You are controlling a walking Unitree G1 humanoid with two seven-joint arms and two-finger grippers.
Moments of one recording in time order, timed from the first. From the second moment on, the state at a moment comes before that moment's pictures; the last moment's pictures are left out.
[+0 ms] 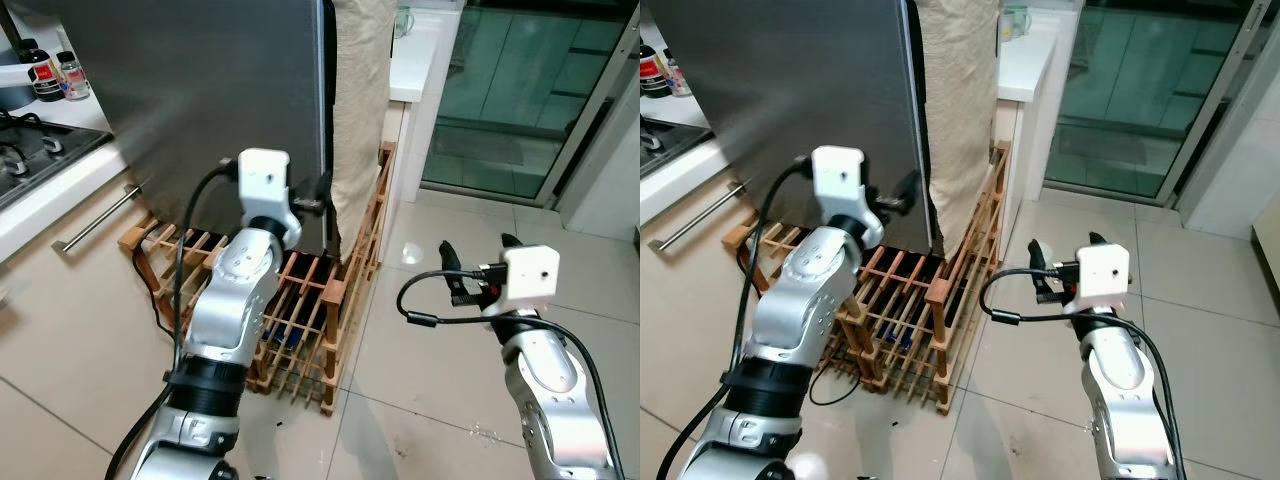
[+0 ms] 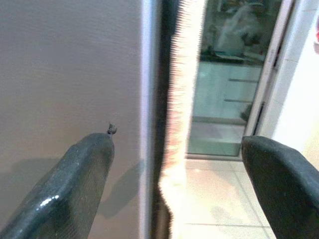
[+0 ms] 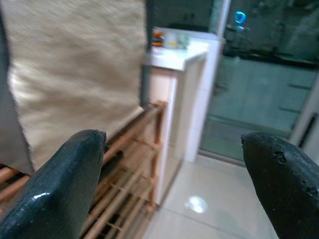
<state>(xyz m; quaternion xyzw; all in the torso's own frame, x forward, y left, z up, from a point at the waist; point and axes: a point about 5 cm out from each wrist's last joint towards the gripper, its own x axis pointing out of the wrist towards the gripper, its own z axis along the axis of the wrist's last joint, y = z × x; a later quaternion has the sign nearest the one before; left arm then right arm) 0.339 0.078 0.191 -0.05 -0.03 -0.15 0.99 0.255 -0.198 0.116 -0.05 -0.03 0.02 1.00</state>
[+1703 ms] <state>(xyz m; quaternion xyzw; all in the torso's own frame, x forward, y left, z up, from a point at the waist) 0.394 0.053 0.211 -0.10 -0.03 -0.06 0.99 0.247 -0.203 0.116 -0.06 -0.02 0.00 1.00</state>
